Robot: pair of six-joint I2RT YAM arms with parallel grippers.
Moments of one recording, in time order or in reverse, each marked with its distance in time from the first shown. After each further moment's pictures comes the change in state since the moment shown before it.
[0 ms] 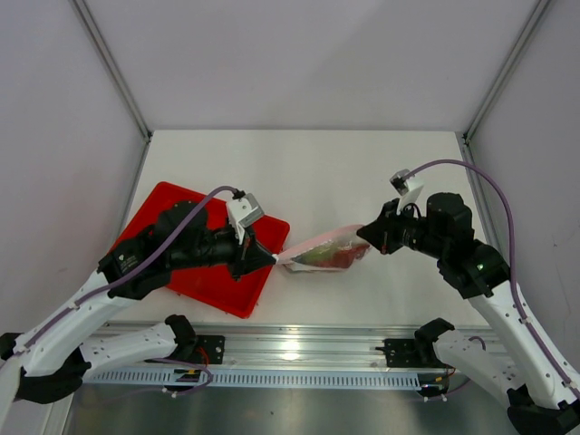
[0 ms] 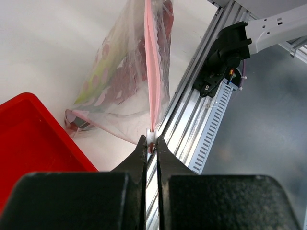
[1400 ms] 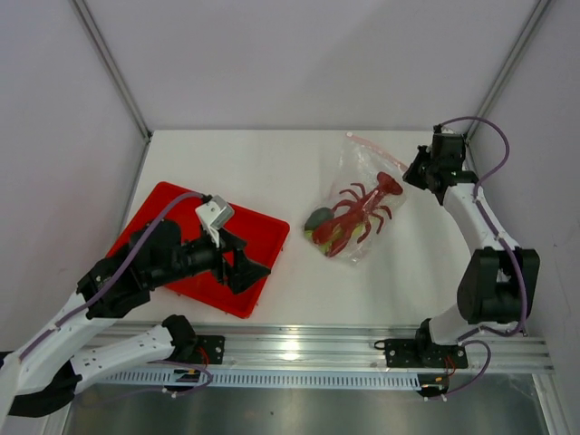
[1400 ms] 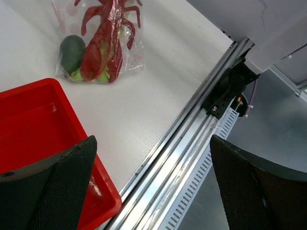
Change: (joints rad) left arm 0.000 -0.164 -0.089 0.018 -0.181 -0.125; right arm -0.459 0.681 0.216 0.233 0.271 0.108
